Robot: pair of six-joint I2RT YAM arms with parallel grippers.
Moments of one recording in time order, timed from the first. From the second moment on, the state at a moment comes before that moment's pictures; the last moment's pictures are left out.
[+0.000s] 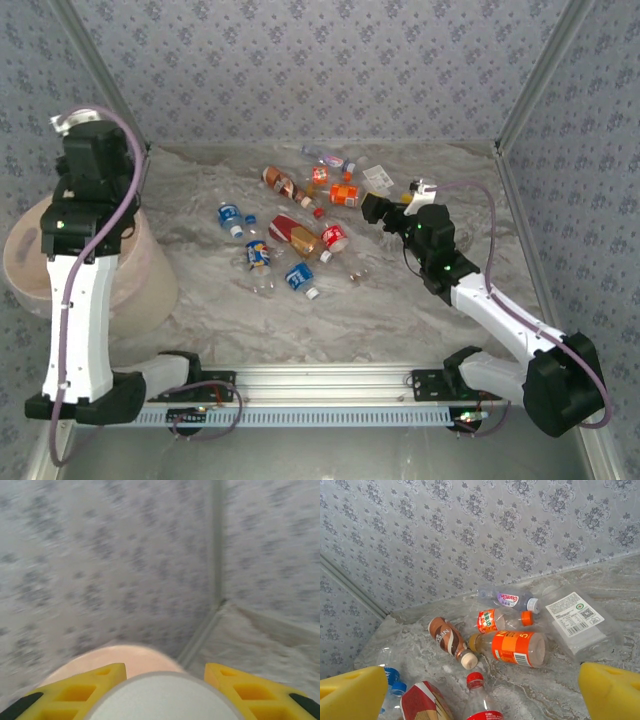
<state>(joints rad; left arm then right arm) -0.09 1.17 1.78 -1.01 -0.76 -0.12 0.46 1.11 0.67 0.27 0.10 0.49</state>
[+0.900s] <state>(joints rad) 0.44 1.32 1.57 -1.24 -0.56 -0.26 0.47 1.13 0.73 0.20 0.10 0.48</state>
